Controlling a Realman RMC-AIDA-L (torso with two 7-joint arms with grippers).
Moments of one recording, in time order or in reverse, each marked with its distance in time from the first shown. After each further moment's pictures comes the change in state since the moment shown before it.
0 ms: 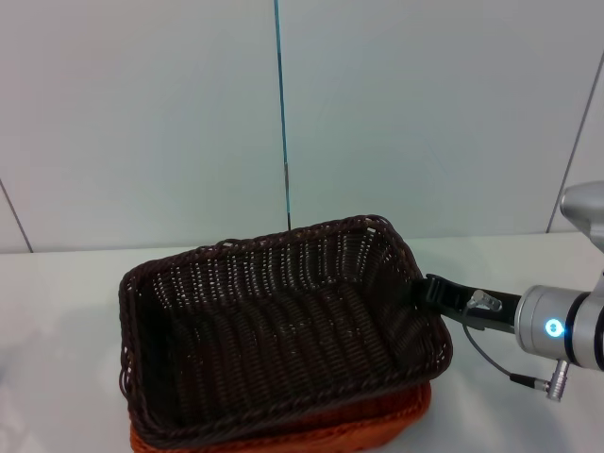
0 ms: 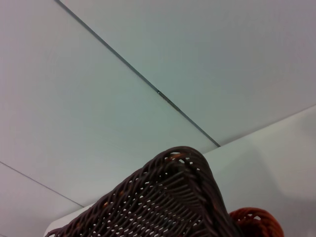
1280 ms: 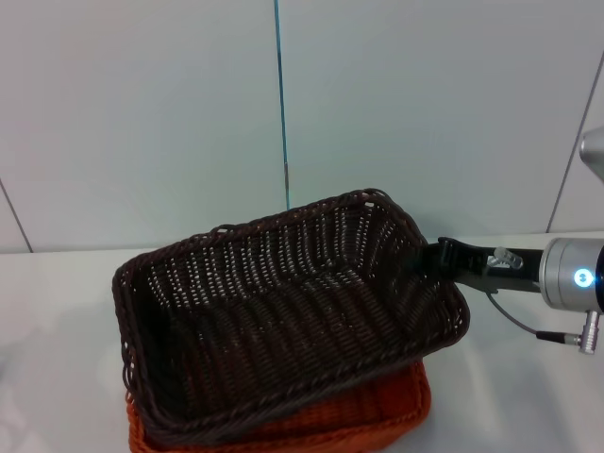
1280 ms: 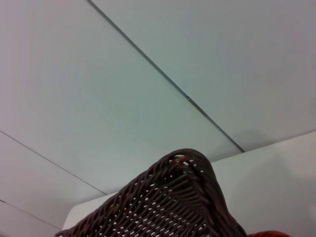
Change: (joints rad) left arm -0.001 0.000 -0.002 0.003 0.000 0.000 -0.024; right arm 0.095 -0.001 0.247 0.040 -0.105 -0.283 -0.012
